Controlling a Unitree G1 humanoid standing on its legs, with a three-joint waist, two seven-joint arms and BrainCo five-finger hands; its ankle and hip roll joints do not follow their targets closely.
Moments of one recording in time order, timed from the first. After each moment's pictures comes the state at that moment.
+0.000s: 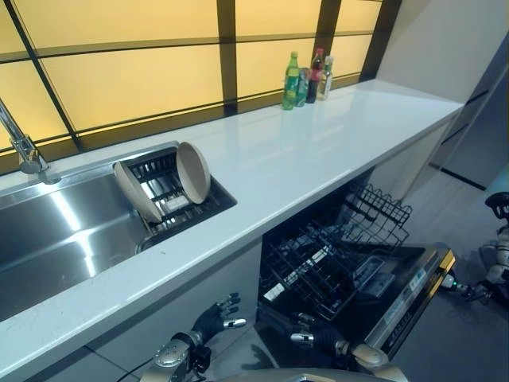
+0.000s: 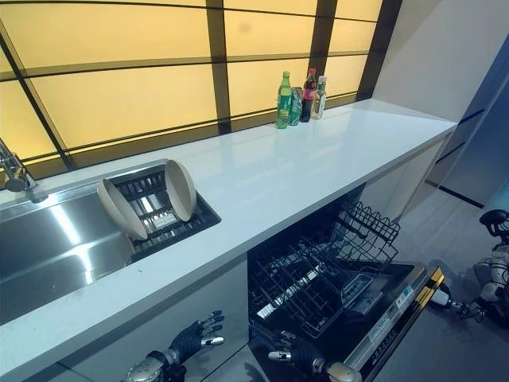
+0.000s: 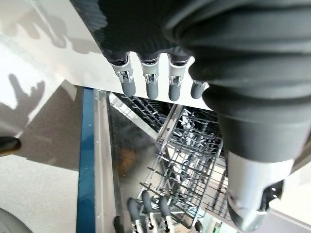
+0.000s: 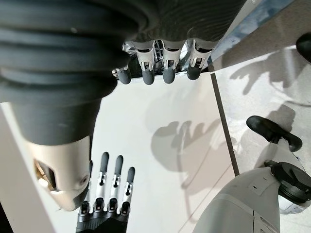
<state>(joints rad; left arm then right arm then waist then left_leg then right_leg) 0.12 0.30 -0.37 0.69 -0.34 -0.17 -0.31 0.09 -0.25 0.37 0.75 0.26 -0.08 0.45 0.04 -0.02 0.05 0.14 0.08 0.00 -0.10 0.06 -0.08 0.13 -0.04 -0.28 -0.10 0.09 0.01</state>
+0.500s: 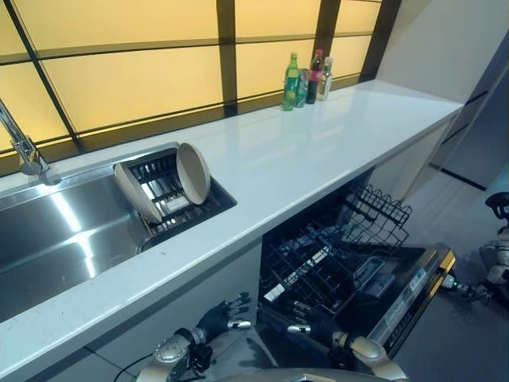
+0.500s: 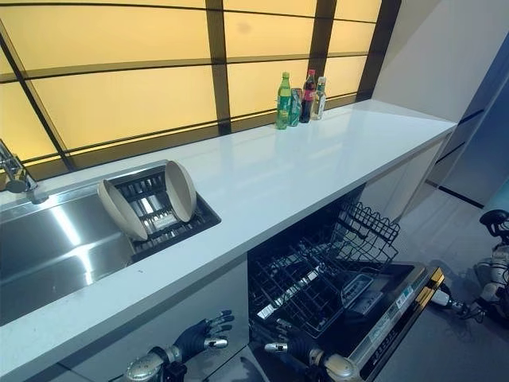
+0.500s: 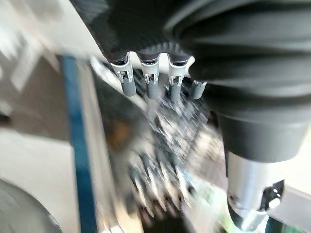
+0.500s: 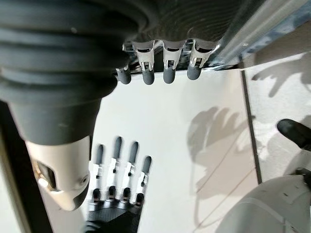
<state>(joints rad) 0.12 0.36 -0.41 0.50 -0.48 -0.12 -0.60 0.08 -0.26 0.39 0.66 0.27 -0.15 0.45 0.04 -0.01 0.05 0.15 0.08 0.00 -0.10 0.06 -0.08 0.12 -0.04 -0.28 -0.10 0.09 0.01</state>
